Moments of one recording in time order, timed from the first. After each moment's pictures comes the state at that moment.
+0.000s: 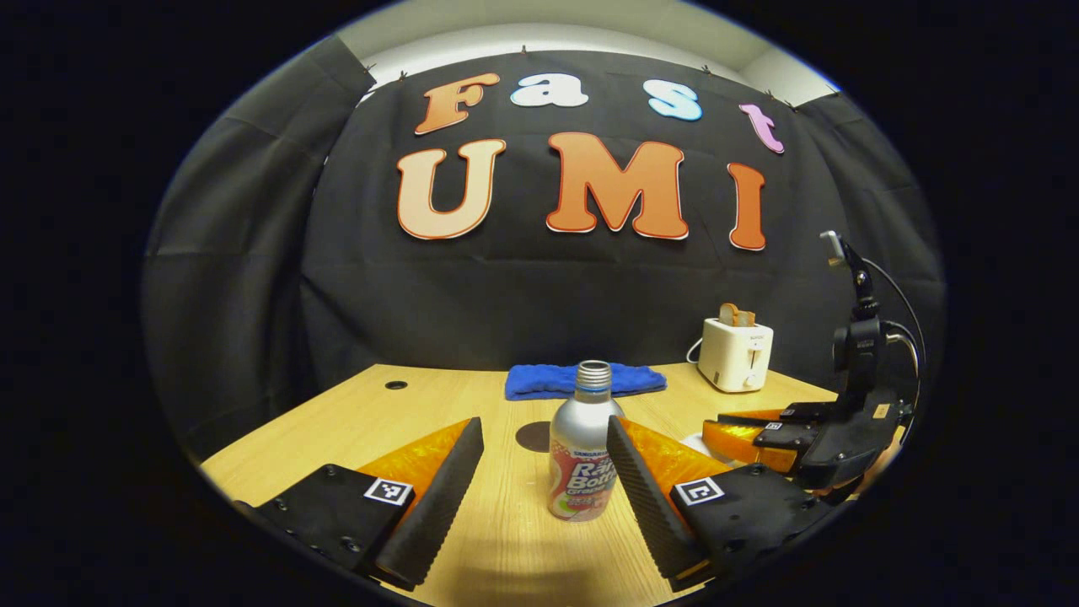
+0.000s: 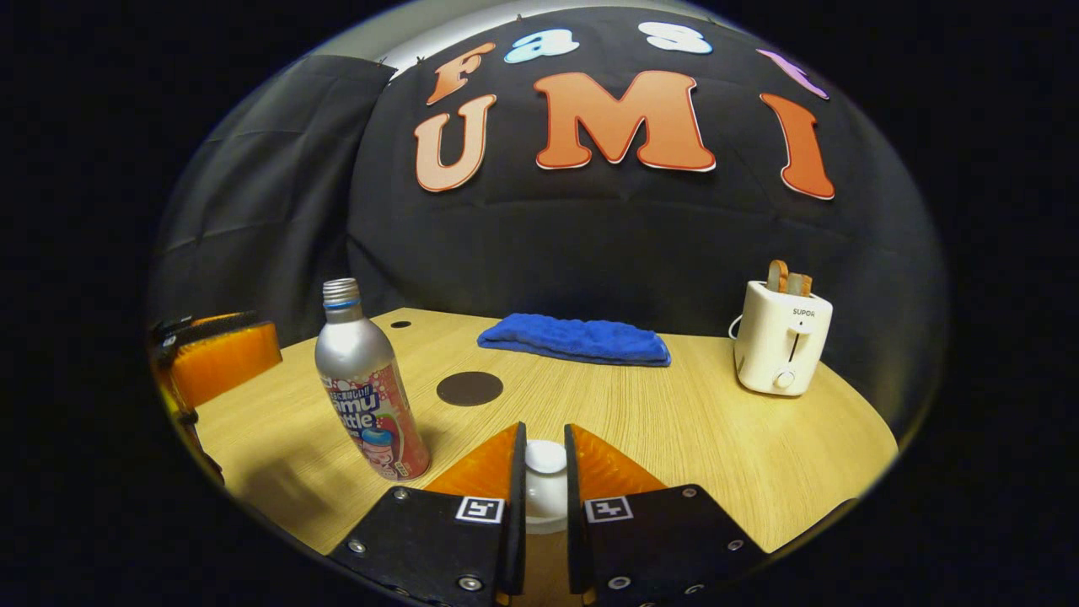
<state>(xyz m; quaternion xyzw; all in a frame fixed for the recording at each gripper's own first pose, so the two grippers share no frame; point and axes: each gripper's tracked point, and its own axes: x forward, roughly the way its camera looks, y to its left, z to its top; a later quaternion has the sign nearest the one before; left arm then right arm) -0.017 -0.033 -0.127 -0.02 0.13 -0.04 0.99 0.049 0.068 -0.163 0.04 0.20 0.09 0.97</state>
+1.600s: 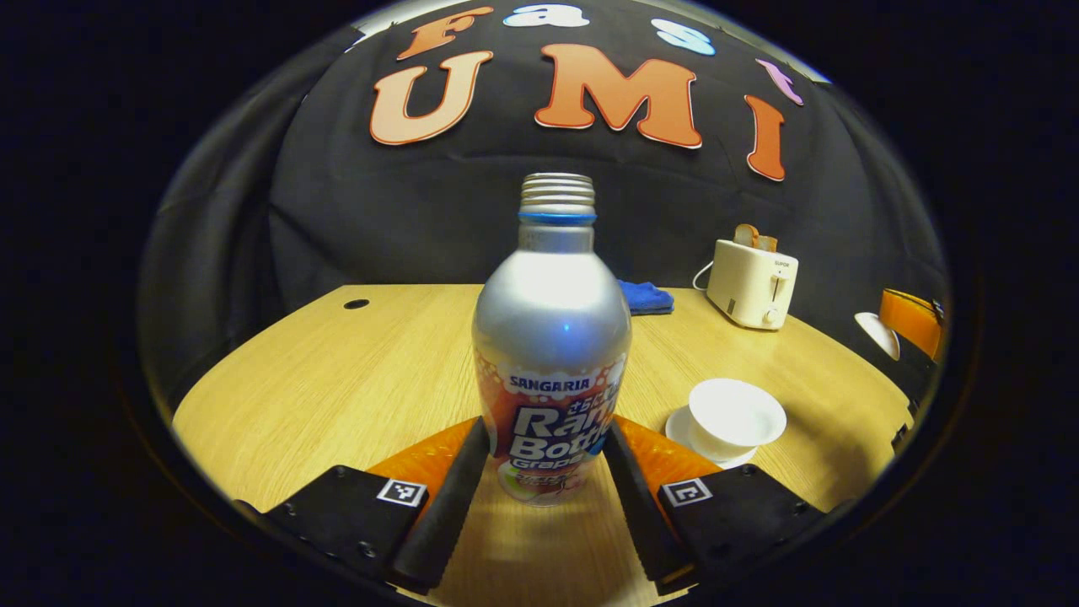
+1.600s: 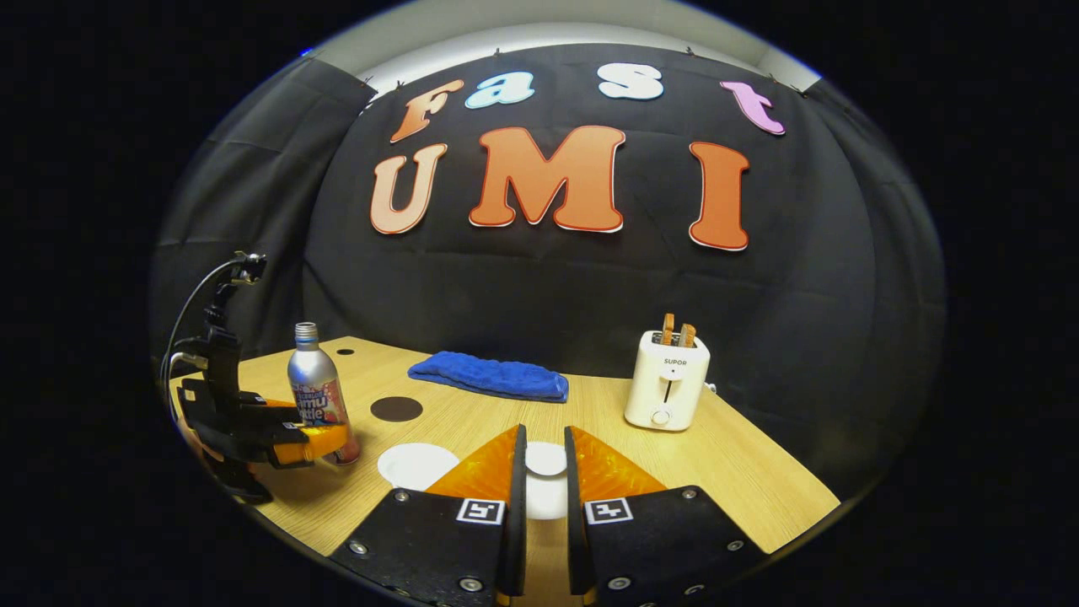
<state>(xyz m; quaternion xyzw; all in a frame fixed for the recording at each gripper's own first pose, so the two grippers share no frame) 0.021 -0.062 -0.234 -0.01 0.26 -0.03 0.96 0.006 -0.044 -0.106 0.00 0.14 -0.01 0.99</state>
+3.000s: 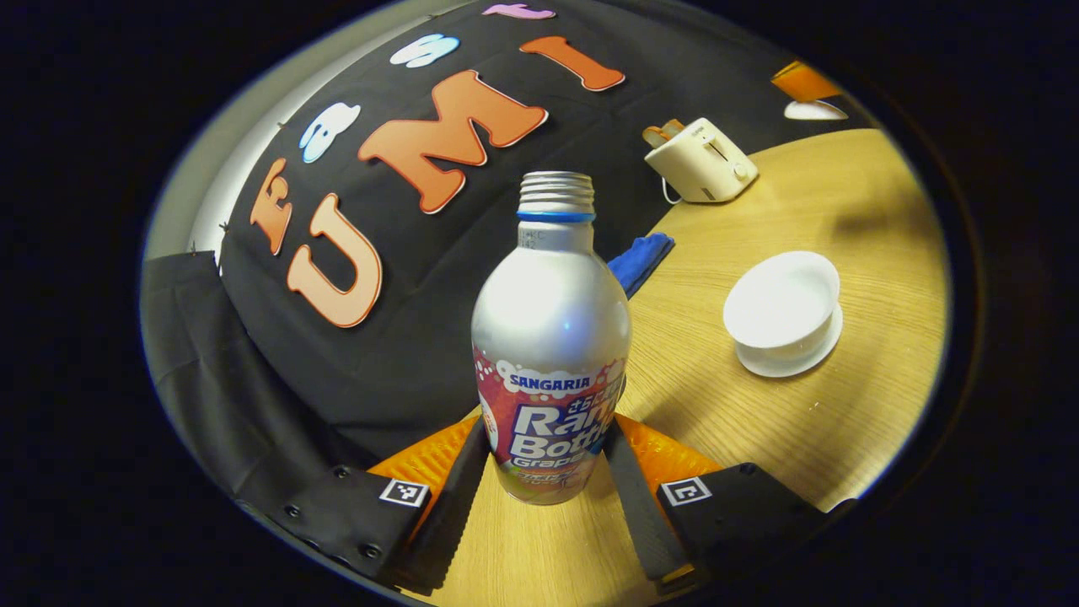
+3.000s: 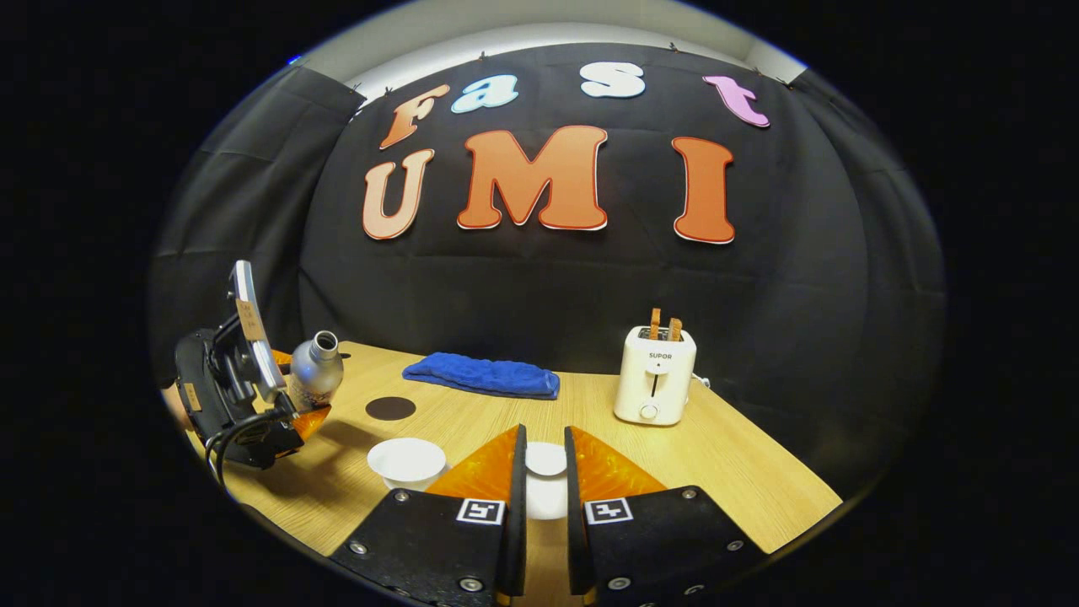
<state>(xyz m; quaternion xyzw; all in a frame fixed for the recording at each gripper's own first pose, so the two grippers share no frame) 0.043 -0.058 -0.205 0.41 0.17 -0.06 0.90 -0.005 -0.065 -0.108 0.02 0.14 -0.01 0.99</state>
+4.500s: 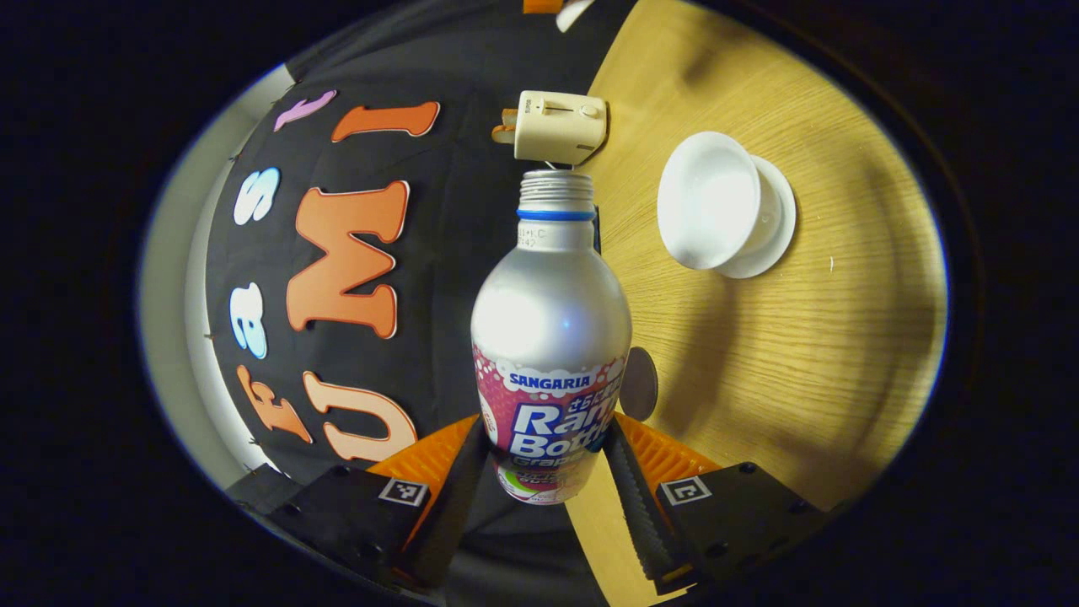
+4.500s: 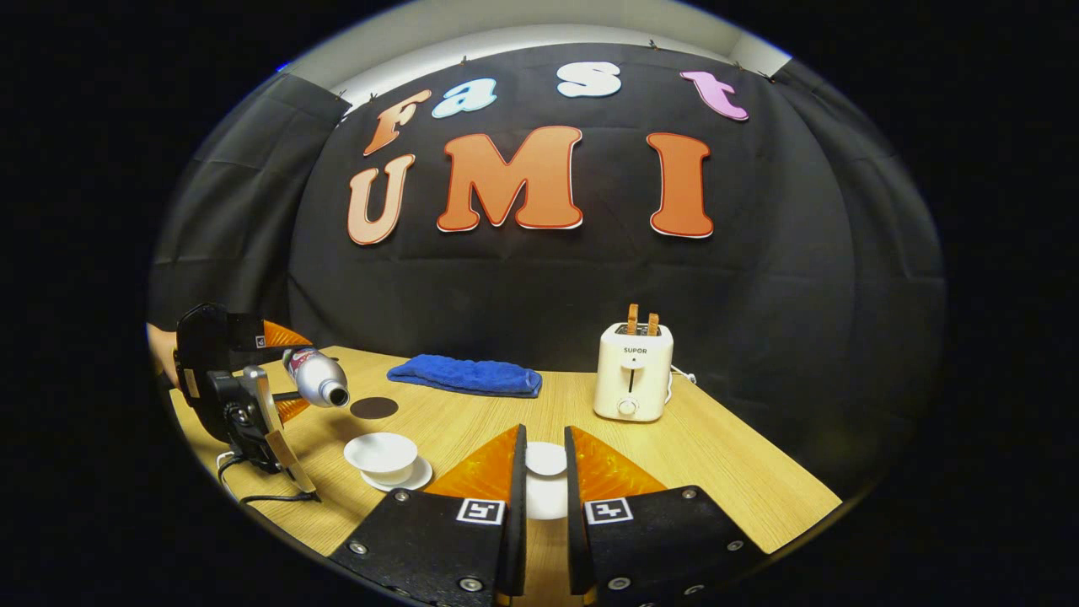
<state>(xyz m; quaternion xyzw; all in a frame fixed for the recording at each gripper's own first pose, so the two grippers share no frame) 0.062 -0.076 -0.181 0.69 0.10 -0.13 0.71 -0.012 -0.093 -0.117 0.03 0.14 -0.03 0.99</state>
